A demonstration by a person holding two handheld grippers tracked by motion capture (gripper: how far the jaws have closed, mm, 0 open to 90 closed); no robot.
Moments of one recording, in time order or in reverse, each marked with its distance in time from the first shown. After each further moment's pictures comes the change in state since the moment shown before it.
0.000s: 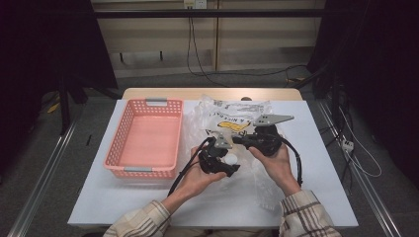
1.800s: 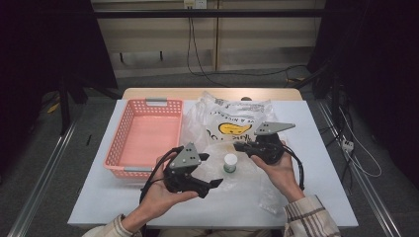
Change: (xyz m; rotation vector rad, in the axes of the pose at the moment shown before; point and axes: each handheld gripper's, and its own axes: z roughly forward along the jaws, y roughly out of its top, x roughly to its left) left arm -0.033 -0.019 -0.117 -0.191 -0.070 0.133; right arm 0.013 -0.013 -0.009 0.033 -0.013 -0.036
